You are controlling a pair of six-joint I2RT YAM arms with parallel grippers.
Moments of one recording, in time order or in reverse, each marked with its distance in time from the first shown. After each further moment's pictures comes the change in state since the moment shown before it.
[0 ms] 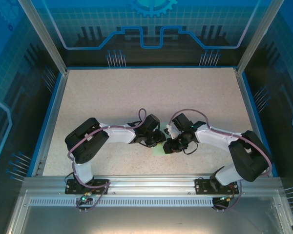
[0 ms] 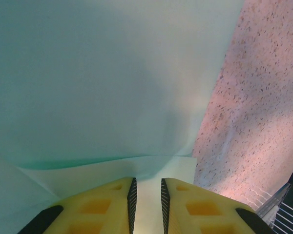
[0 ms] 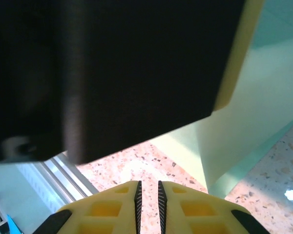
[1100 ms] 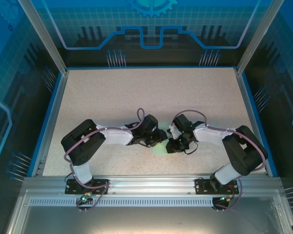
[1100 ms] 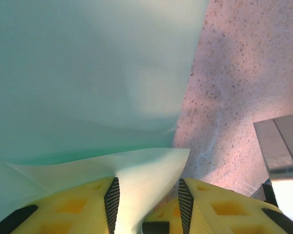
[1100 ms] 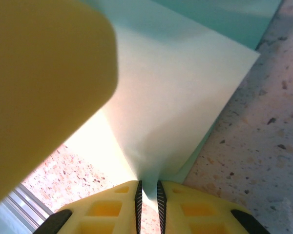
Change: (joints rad) left arm -0.001 -0.053 -0.062 0.097 -0.005 0.000; right arm -0.035 0.069 -0.014 0.024 0.093 0.018
